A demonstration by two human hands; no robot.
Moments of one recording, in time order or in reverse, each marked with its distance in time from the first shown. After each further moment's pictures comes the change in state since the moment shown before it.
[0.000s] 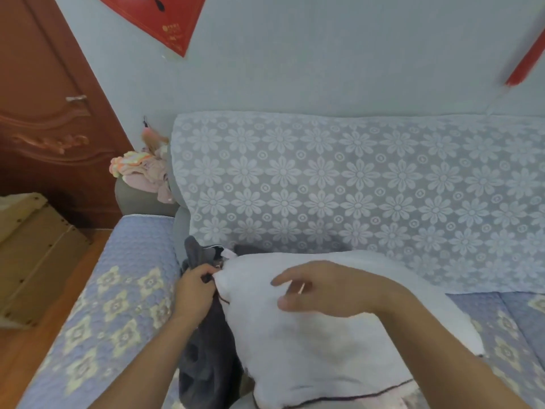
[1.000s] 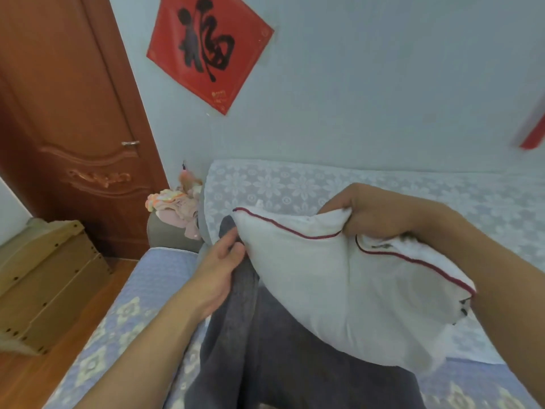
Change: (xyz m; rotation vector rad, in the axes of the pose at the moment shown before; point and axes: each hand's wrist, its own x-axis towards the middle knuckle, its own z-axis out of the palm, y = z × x) left_hand -0.003 0.152 -0.082 -0.880 -0.309 0.124; right_hand -0.015 -0.077 -0.144 -0.287 0.260 -0.330
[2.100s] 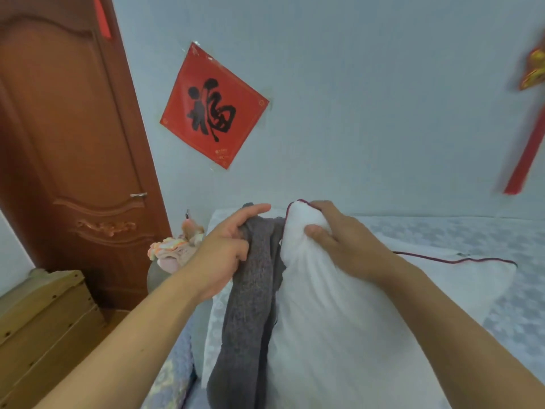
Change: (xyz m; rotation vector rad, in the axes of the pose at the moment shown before) left_hand 0.031 0.111 0.047 0.284 -0.134 0.160; right_hand 0.014 -0.004 0.006 -0.034 0.556 -0.002
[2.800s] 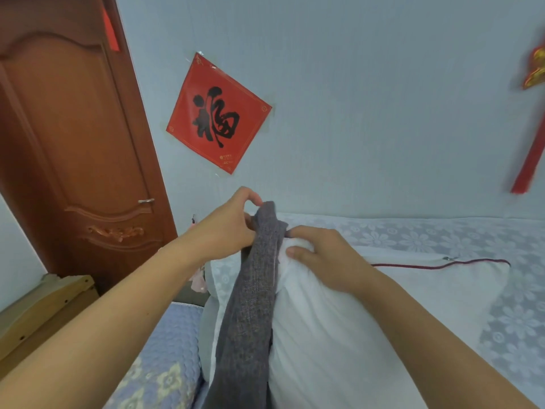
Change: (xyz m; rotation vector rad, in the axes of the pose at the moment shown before) left_hand 0.028 0.043 -0.013 0.760 -0.053 -0.031; right_hand 0.004 -0.014 0.032 0.108 -0.042 -0.080
